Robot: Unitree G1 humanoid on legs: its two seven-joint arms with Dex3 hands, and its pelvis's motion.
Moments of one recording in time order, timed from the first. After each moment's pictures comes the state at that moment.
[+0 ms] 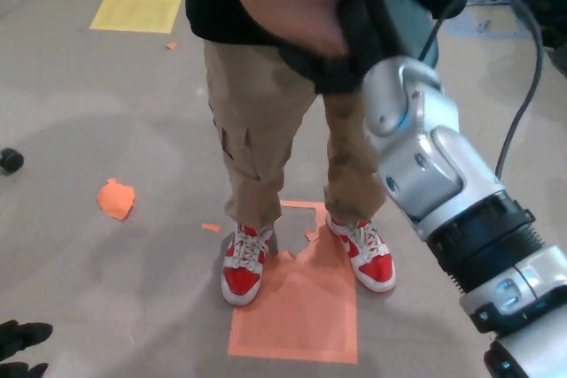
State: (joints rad) left_arm -0.06 0.61 0.02 0.87 0.10 -0.30 -0.35; right_arm -0.94 -0.05 0.34 0.42 -0.61 0.46 -0.17
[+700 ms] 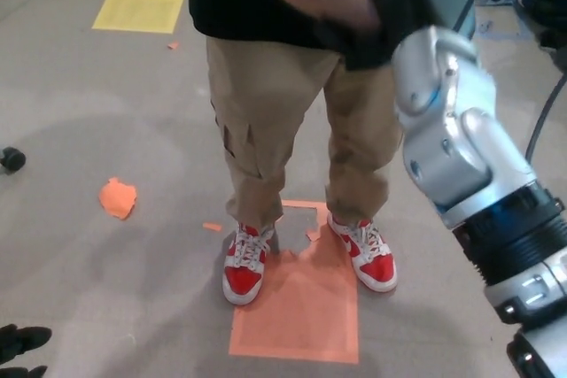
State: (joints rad) left_arm -0.06 0.62 0.02 0.88 0.10 -0.30 -0.35; right_arm -0.95 -0.11 0.34 0.50 -0.66 0.52 -0.11
